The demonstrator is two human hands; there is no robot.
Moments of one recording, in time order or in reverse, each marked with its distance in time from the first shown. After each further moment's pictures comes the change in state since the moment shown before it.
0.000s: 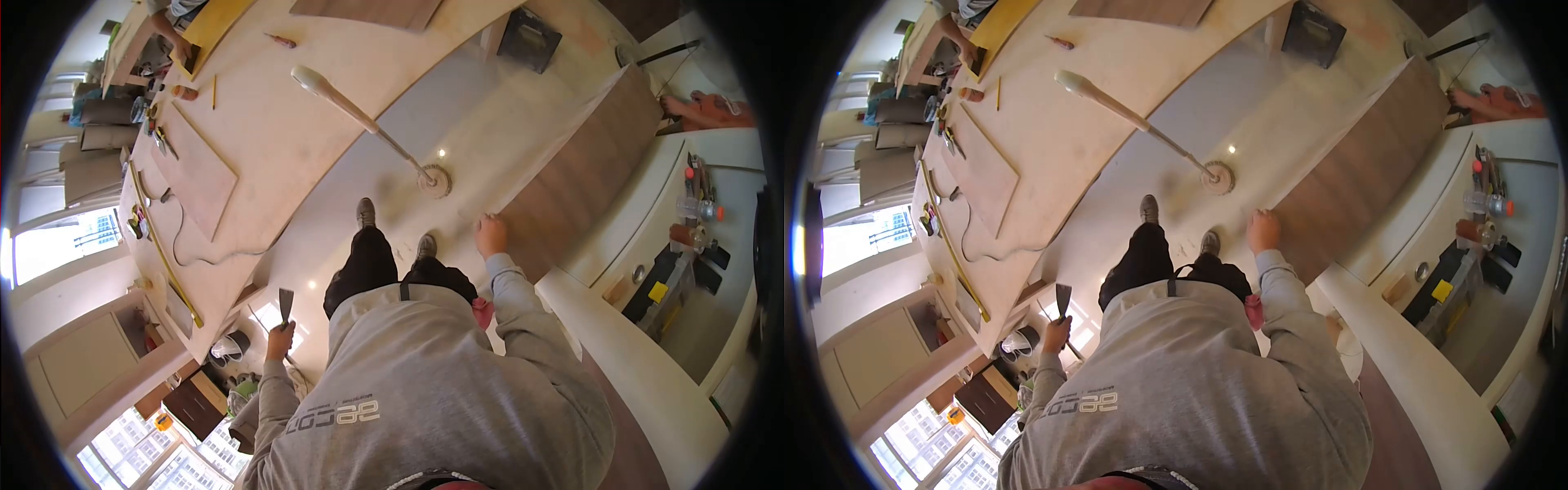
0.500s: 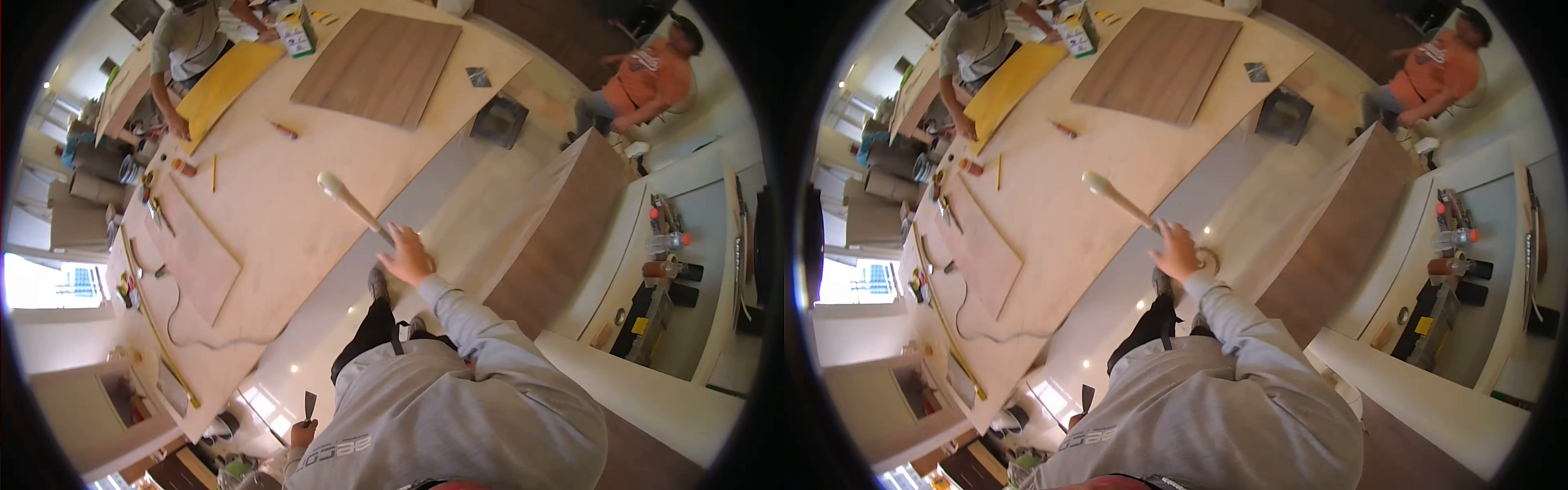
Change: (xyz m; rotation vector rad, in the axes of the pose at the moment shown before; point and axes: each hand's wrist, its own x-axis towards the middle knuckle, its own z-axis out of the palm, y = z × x) left_hand 0.028 -0.103 0.020 0.060 -0.034 0.144; right_hand 0.151 -0.234 -0.069 0.416 0.202 -0.289
